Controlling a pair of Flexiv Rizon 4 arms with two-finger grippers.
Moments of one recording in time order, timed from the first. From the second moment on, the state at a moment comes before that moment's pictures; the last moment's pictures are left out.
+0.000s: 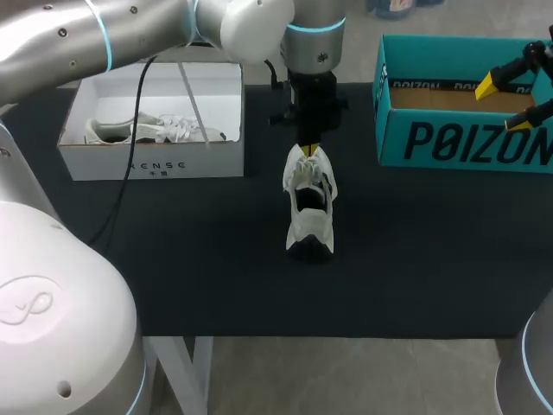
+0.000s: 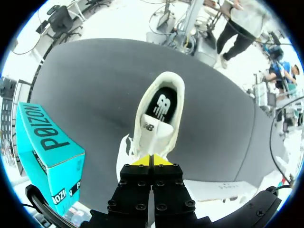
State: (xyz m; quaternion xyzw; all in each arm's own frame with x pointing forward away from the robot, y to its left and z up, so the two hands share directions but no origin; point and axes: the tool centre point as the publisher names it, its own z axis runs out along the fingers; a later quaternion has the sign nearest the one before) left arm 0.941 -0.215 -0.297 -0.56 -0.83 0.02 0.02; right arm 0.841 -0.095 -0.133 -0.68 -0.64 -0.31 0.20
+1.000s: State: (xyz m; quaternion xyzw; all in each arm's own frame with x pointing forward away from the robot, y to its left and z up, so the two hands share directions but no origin) left arm 0.892 -0.202 -0.300 -0.27 -0.96 0.03 0.02; right arm 0.841 -0.095 -0.133 -0.68 -0.64 -0.31 0.20
